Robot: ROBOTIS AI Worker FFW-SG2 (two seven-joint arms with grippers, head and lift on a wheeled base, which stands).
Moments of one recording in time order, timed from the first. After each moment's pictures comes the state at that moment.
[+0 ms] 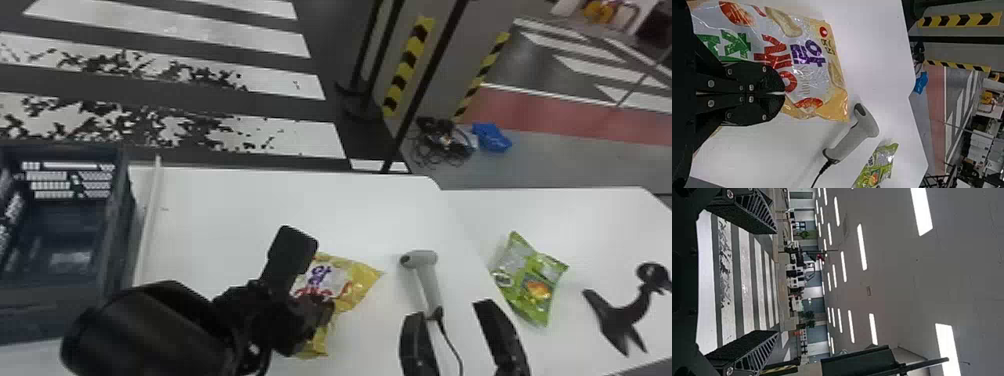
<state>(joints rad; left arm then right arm) -0.12 0.00 -0.67 -1.74 0.20 0.98 -0.19 0.96 -0.21 0.02 -2.02 -0.25 -0.82 0.06</state>
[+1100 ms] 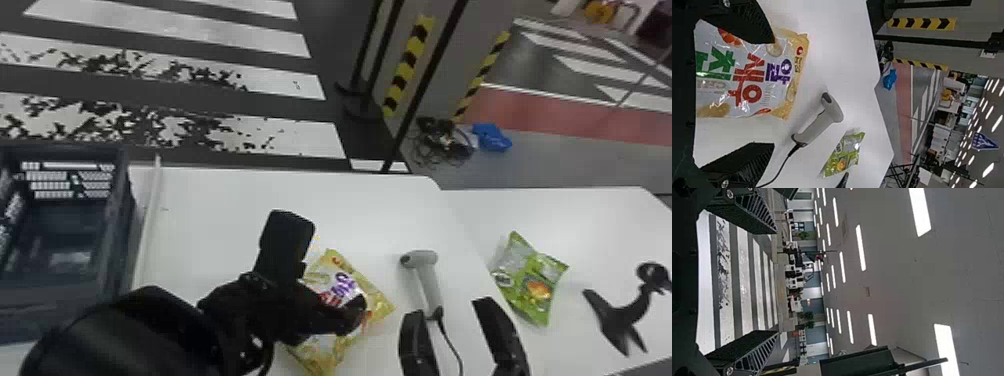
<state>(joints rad) -0.03 0.00 -0.62 -1.91 0.19 0.93 -0.18 0.95 -0.21 0.02 -2.03 -0.24 -0.82 0.06</state>
